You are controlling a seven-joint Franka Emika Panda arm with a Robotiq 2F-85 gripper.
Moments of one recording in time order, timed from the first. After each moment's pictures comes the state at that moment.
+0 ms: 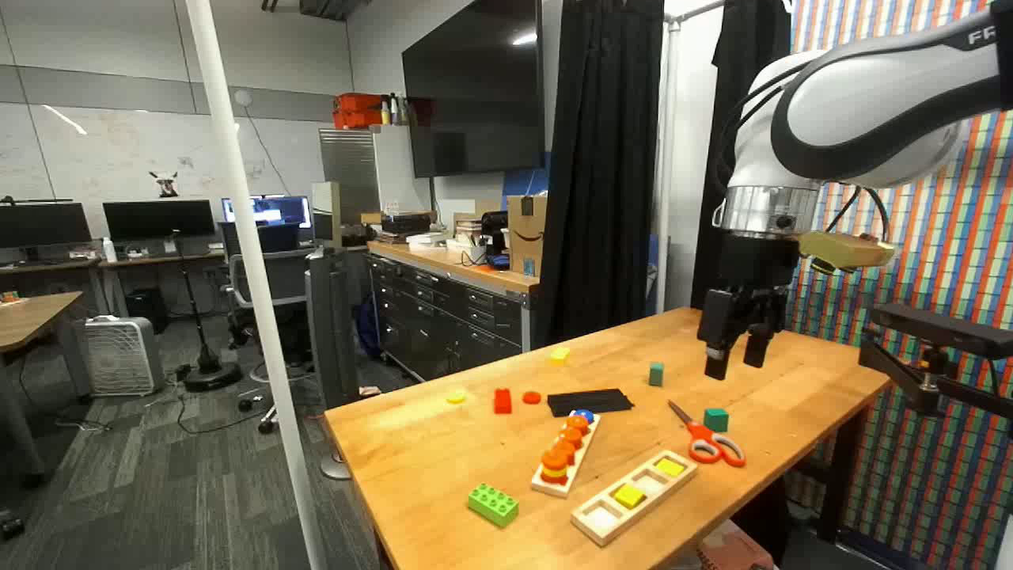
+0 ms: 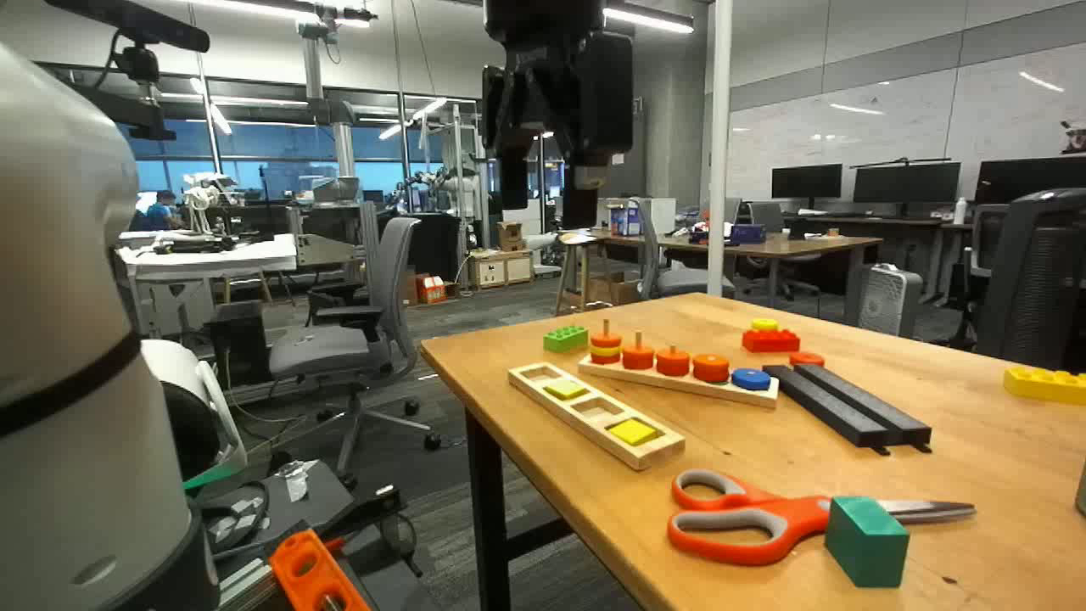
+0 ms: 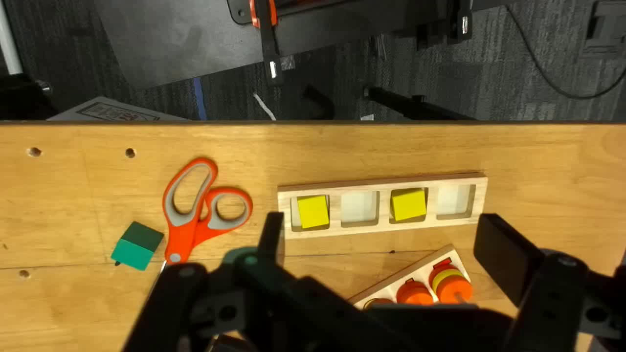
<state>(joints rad) -0.14 -0.94 -0.15 -2.77 -0.03 1.87 -0.03</state>
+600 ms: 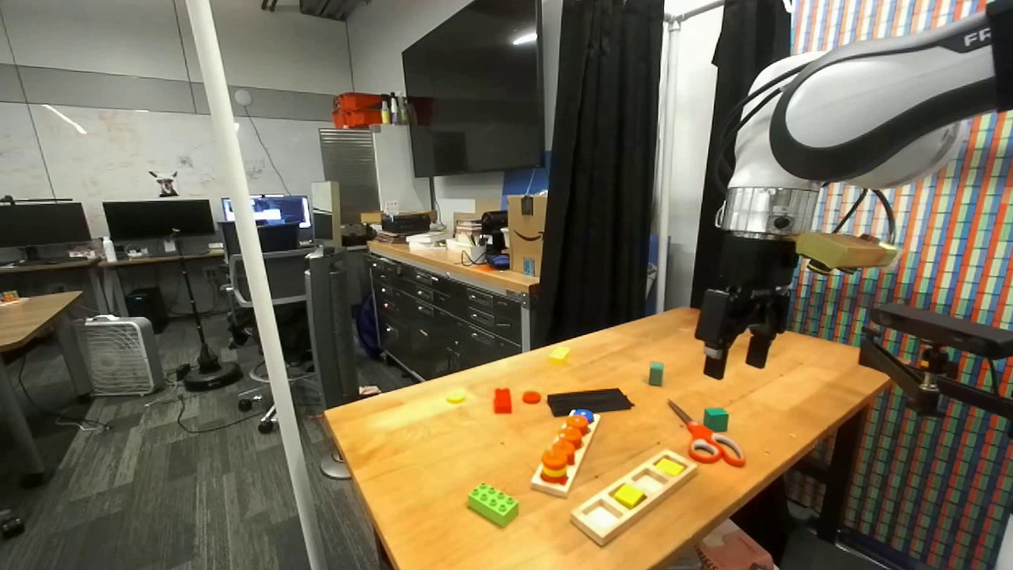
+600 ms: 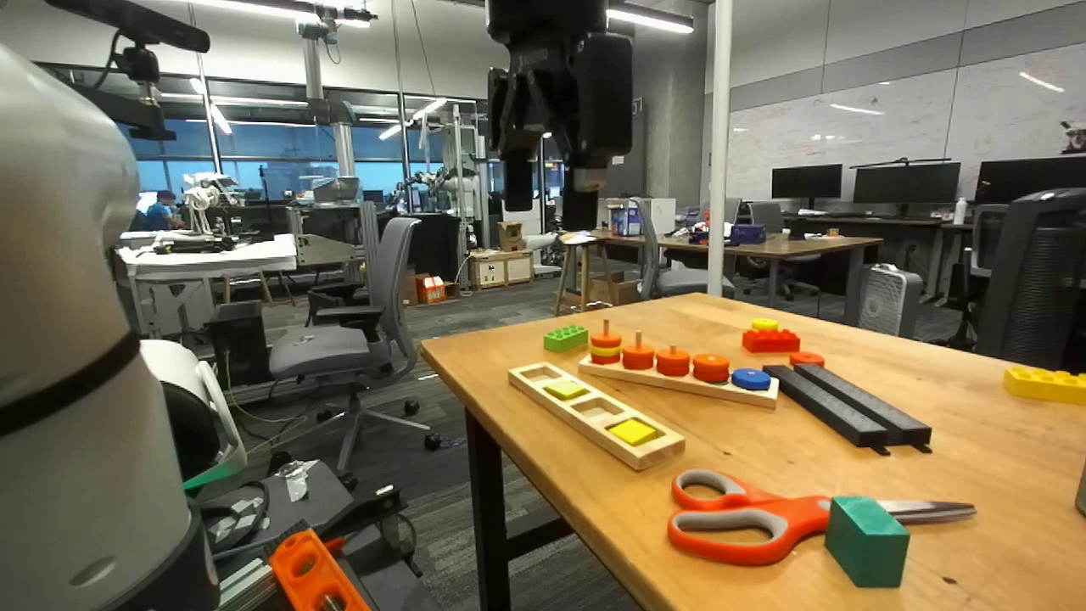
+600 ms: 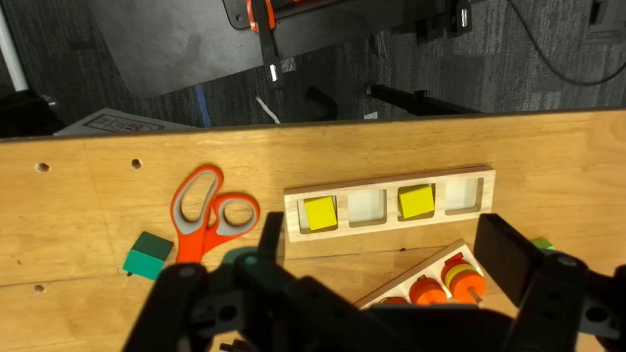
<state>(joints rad) -0.15 -0.93 -0.15 -2.77 -0.03 1.88 0.01</state>
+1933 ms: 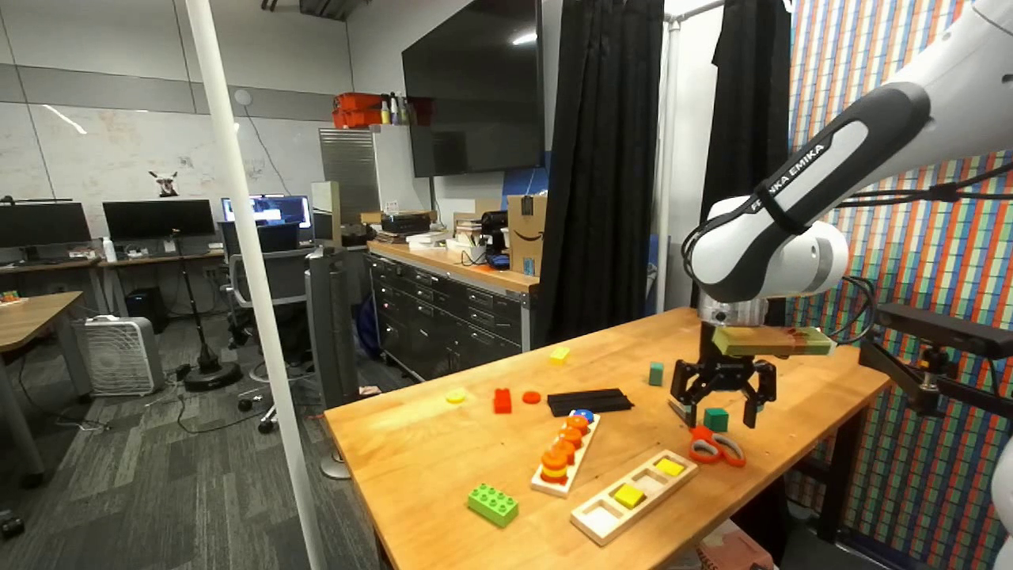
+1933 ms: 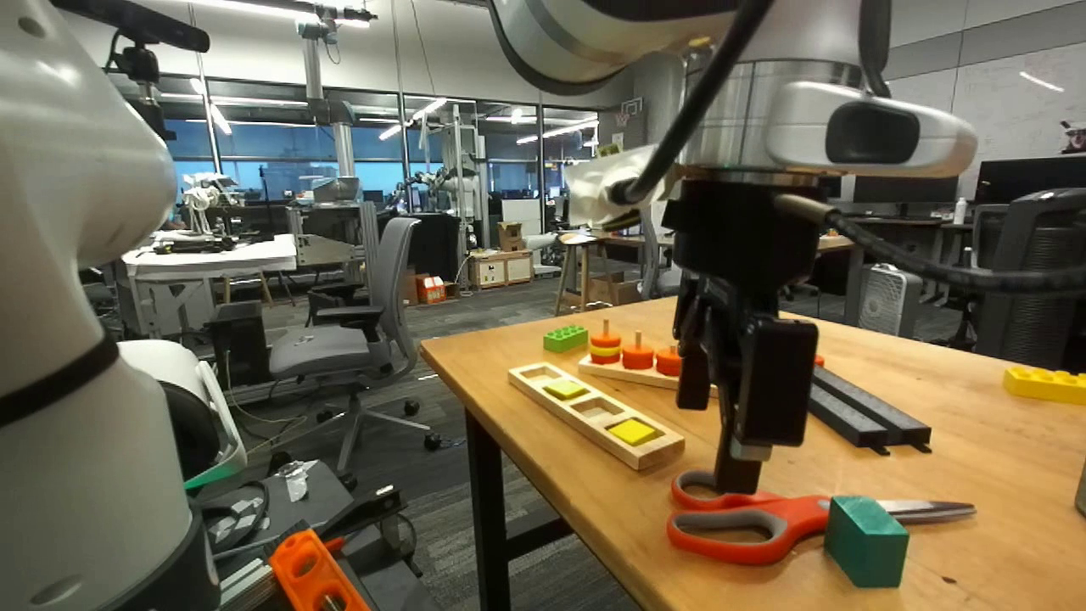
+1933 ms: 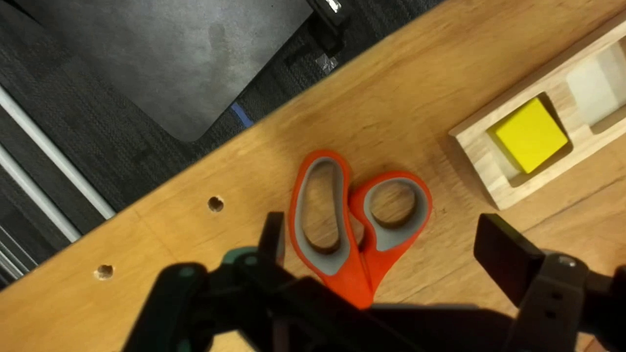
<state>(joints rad) -0.36 -0.34 -0.18 -2.74 -0.03 2.34 0.25</state>
